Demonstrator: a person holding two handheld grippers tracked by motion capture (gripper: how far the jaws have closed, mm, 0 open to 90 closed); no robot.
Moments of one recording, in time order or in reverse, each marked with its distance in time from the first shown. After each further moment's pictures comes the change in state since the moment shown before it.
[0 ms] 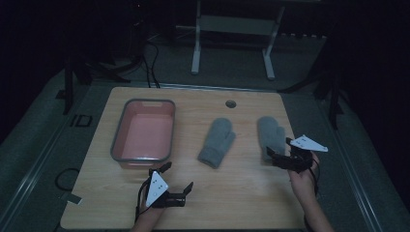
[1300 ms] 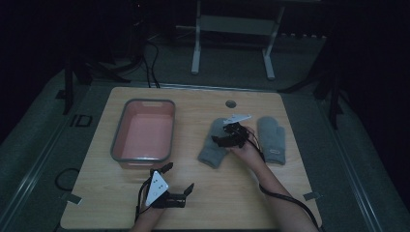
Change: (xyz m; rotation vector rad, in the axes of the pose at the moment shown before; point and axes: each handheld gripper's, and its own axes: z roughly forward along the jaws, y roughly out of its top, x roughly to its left) left arm 0.000 0.000 0.001 0.007 -0.035 -0.013; right arm 0.085 0.046 0.172 0.228 0.276 -0.132
